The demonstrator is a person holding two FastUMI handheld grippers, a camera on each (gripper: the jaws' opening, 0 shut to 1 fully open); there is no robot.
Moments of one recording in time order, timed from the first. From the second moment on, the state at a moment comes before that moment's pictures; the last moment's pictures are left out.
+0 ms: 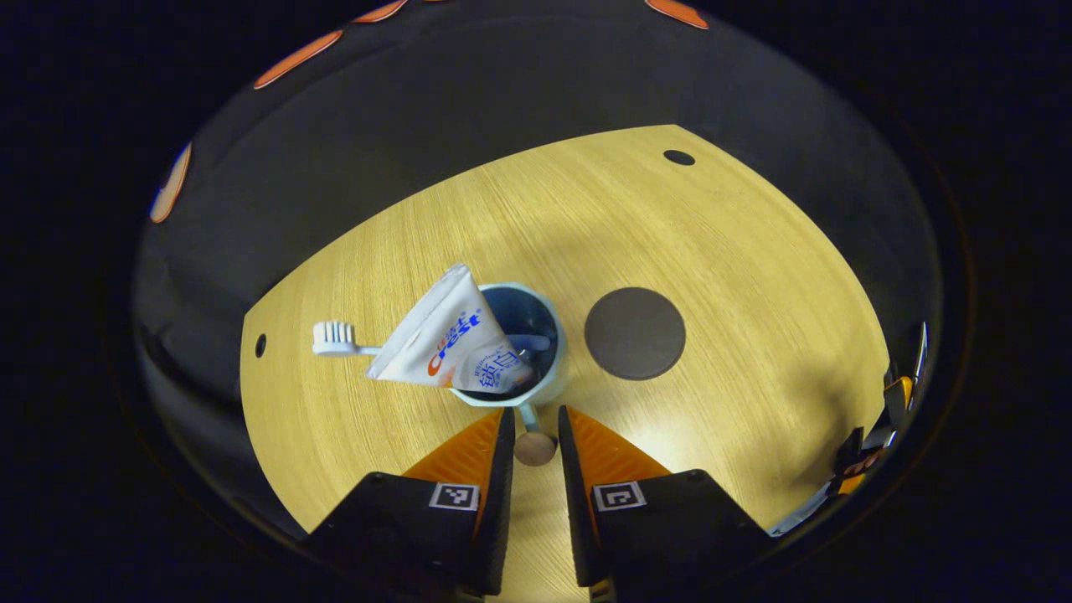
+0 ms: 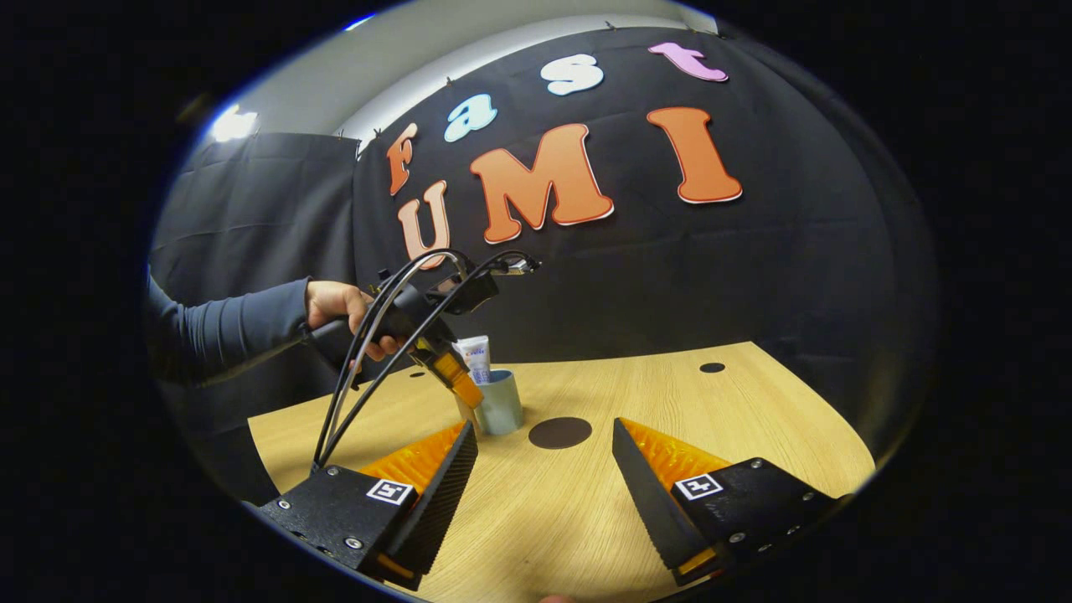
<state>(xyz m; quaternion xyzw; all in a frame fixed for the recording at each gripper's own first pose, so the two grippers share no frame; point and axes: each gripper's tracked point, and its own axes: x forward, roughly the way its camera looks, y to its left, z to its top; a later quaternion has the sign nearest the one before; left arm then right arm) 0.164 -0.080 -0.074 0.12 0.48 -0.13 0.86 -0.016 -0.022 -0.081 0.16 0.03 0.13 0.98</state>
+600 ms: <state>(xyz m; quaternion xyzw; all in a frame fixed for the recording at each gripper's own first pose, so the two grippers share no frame) 0.168 -0.079 -0.116 0.09 0.54 -0.10 0.83 -0.023 -0.031 -0.085 0.16 0.03 0.12 0.98</state>
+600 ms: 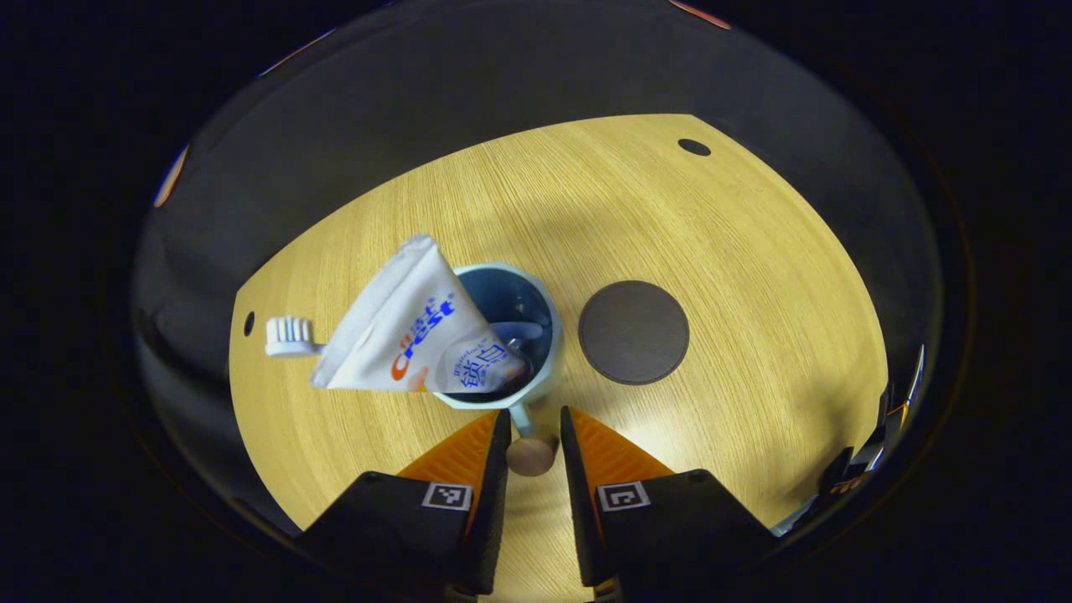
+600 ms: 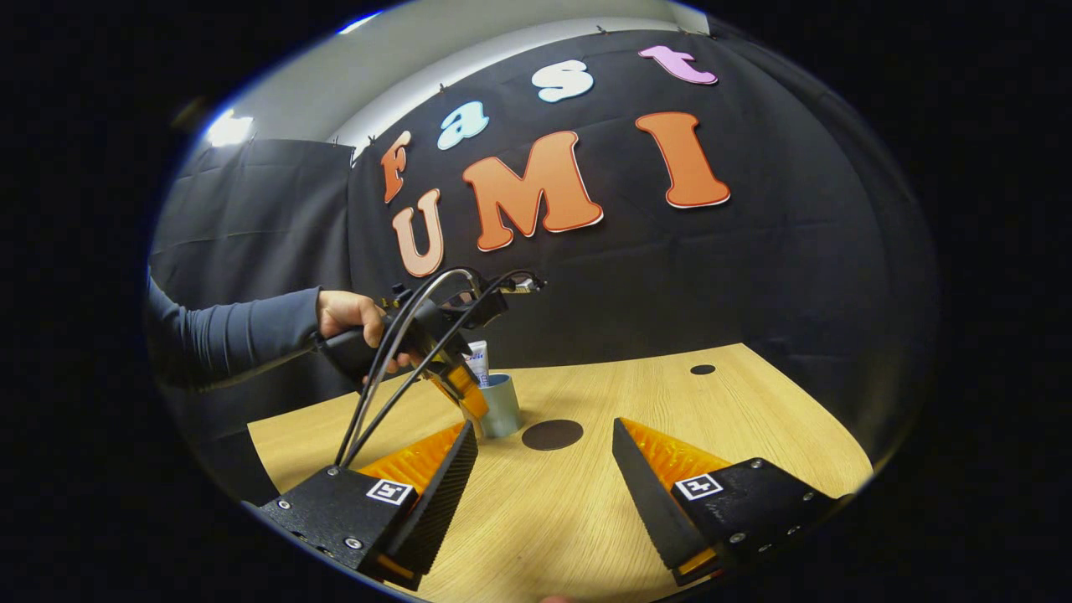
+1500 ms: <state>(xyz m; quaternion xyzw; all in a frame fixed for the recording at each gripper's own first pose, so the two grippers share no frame) 0.181 -0.067 -0.141 0.05 0.58 -0.07 0.81 -0.021 -0.028 -0.101 0.16 0.05 0.12 0.98</state>
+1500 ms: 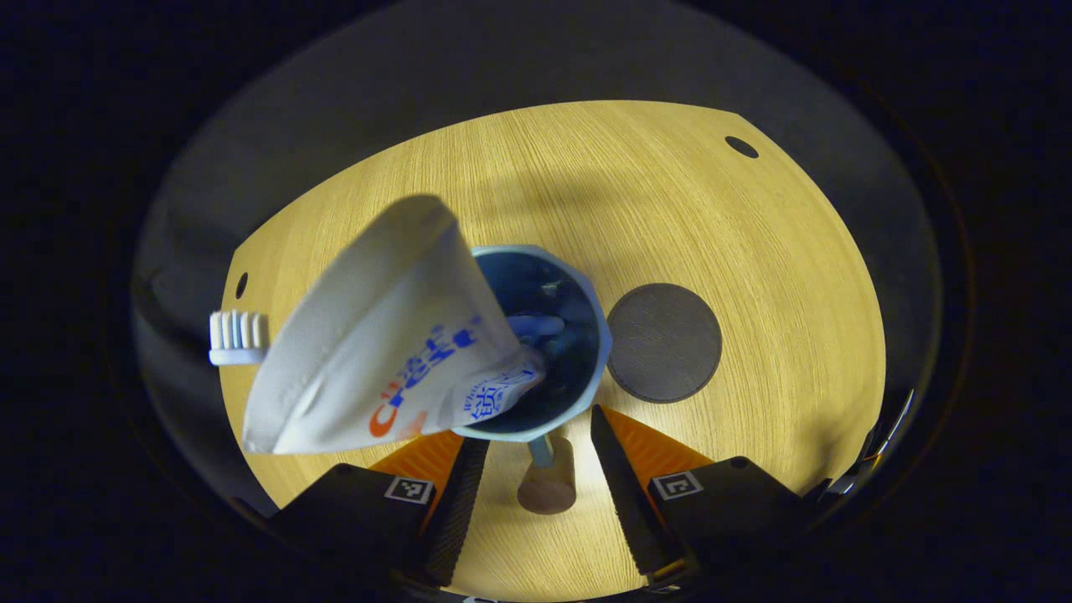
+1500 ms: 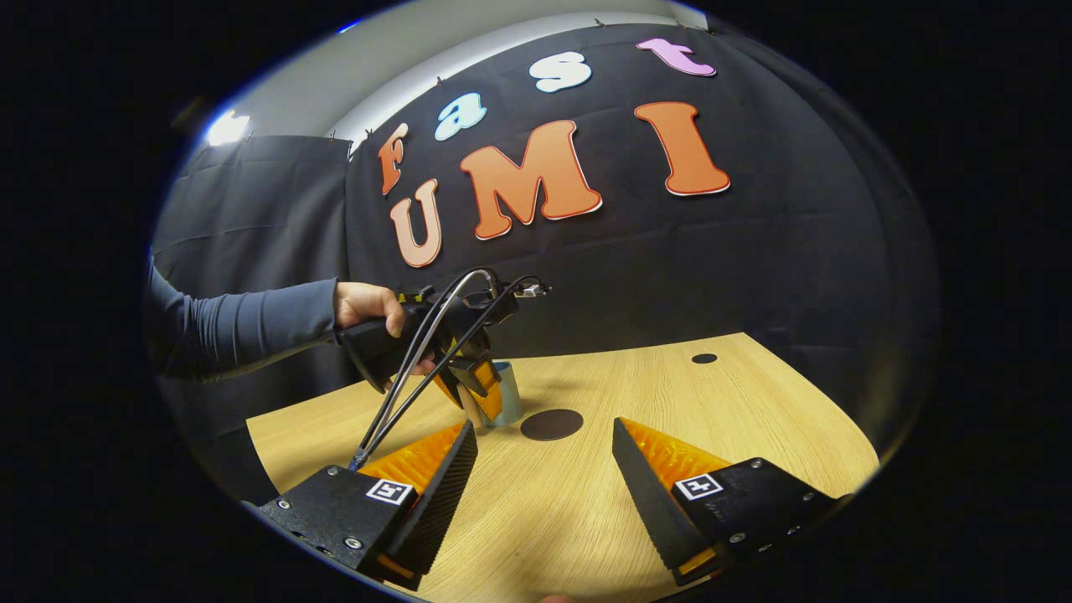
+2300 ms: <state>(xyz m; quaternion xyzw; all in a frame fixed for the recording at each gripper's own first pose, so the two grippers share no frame) 0.166 -0.061 -0.129 0.01 0.55 -0.07 0.83 -0.021 -0.038 -0.111 0.17 0.07 0.11 0.98</state>
